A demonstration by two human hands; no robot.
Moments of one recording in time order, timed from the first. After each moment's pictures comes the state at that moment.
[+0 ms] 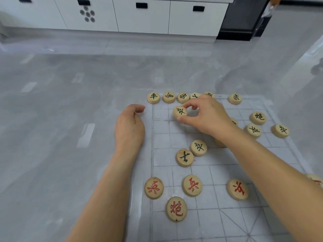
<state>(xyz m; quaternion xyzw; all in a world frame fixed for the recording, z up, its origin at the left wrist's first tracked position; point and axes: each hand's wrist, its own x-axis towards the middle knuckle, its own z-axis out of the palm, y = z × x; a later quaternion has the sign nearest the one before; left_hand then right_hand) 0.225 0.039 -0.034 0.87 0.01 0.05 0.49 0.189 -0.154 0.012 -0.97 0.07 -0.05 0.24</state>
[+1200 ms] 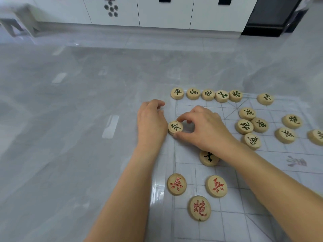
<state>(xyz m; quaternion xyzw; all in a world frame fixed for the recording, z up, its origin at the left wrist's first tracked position) 0.227 0.042 -0.033 0.90 -0.02 0.10 0.42 0.180 -0.091 0.000 -0.98 -0.03 0.01 0.18</state>
